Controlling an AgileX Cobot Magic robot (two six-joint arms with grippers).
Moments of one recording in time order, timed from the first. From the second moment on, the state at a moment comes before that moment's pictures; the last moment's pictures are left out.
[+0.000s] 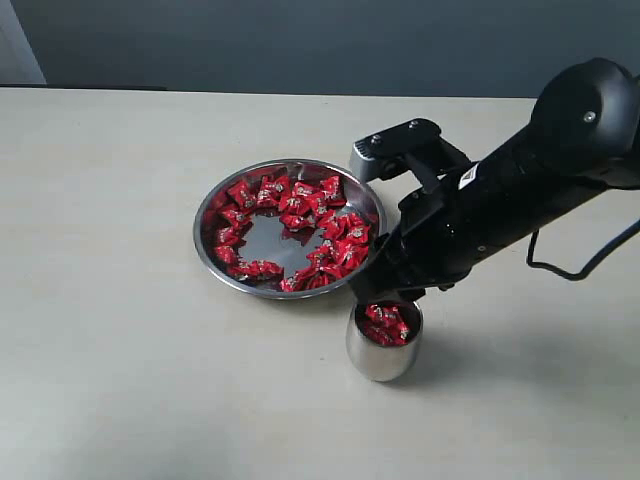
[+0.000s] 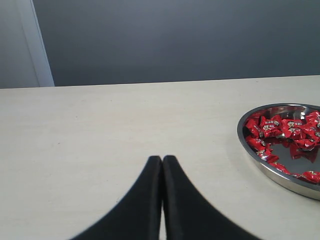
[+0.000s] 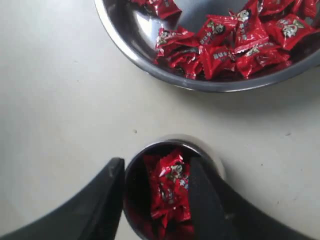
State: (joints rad) left arm 0.04 0.00 0.00 0.04 0.24 -0.06; right arm 0.55 1.55 -0.89 0.54 0.65 -0.52
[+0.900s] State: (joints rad) left arm 0.04 0.00 0.00 0.04 0.24 -0.06; right arm 0.55 1.69 -1.16 0.59 0.32 -0.56
